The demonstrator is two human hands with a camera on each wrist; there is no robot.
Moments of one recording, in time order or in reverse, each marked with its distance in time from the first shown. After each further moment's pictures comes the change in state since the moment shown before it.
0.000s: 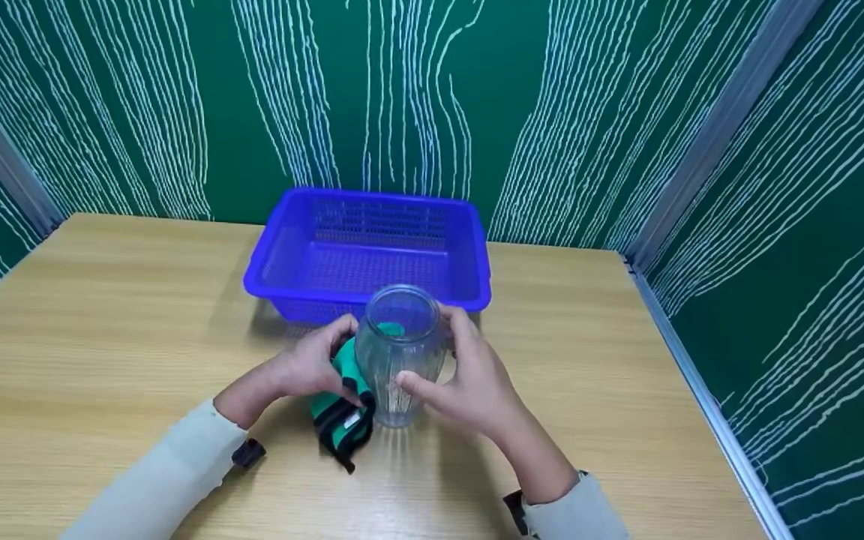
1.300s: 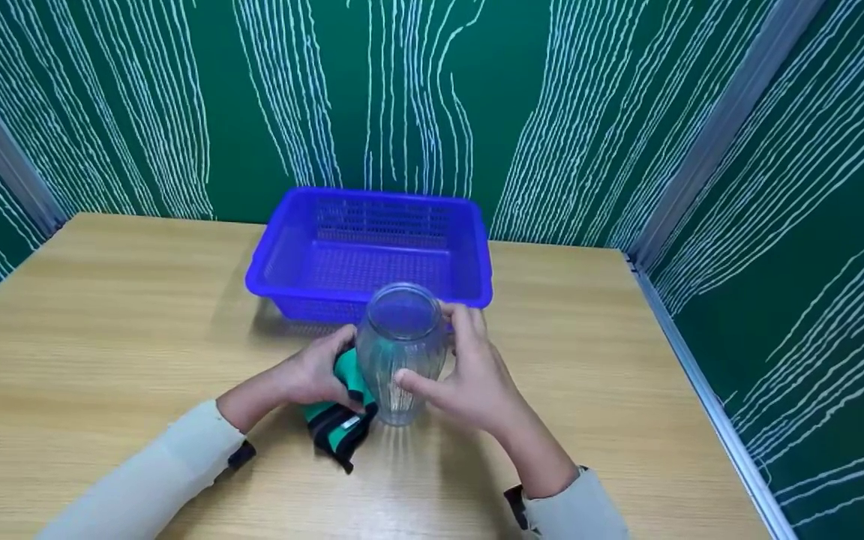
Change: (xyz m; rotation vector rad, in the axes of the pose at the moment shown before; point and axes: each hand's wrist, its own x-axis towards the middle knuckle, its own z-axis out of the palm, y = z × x) left_hand -0.004 -0.006 0.006 0.206 0.013 -0.041; right_hand 0.004 0.031 0.006 -0.010 -0.006 0.008
